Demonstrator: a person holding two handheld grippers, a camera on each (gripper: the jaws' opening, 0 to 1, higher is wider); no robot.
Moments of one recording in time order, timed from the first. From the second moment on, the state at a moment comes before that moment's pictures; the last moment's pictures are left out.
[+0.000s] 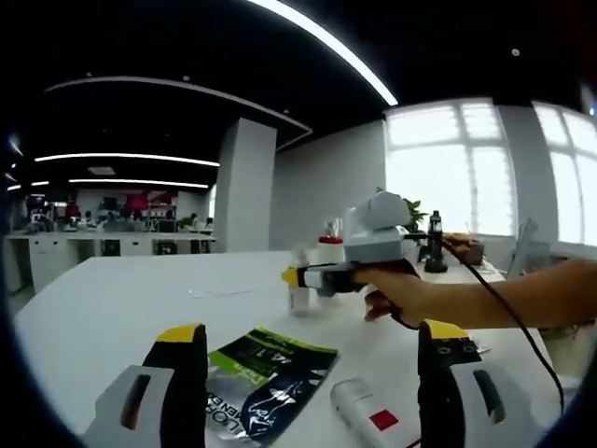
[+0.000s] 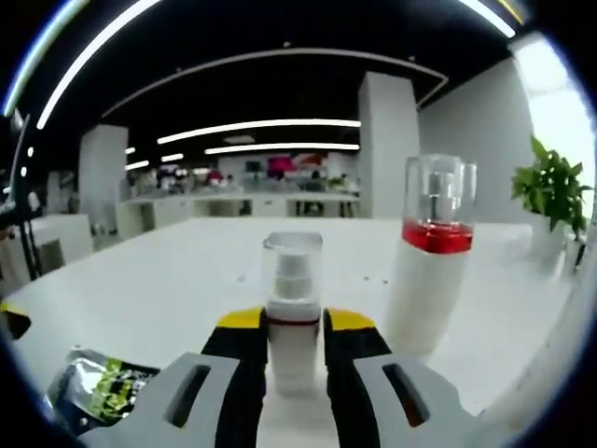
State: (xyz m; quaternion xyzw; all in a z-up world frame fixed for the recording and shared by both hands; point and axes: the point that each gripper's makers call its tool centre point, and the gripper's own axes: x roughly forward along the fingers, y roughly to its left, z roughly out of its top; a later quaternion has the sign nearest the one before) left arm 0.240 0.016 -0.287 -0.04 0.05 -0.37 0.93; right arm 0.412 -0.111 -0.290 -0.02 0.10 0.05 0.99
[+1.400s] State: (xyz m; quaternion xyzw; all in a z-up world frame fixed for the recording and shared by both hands) left arm 0.238 0.019 -0.300 -0.02 0.08 -0.36 0.93; right arm 0.292 -0.054 -0.253 0.03 0.01 0.24 0.97
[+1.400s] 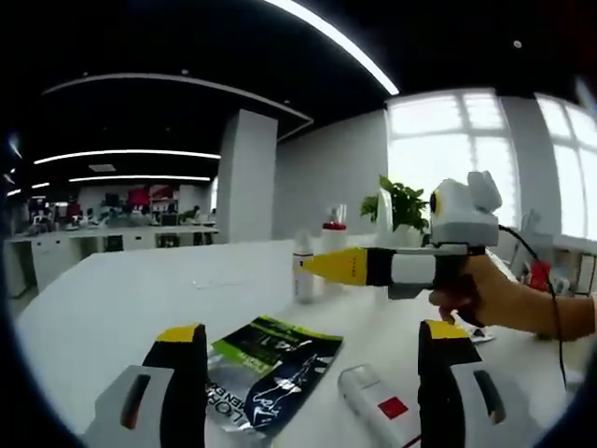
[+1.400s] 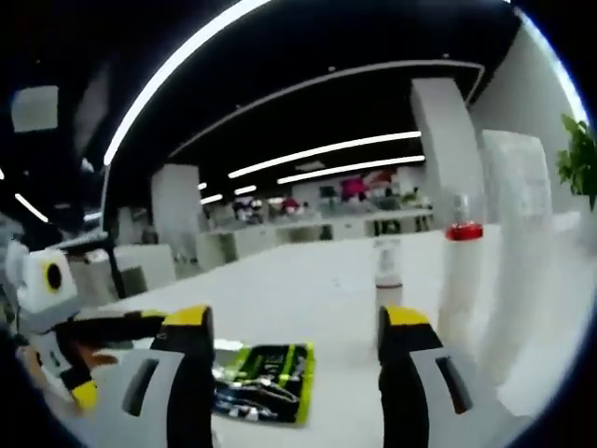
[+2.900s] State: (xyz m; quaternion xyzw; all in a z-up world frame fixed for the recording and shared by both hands) left arm 0.180 0.037 -0.337 0.01 0.22 -0.37 0.90; right arm 0.272 -0.067 -0.237 0.00 0.00 0.32 0.95
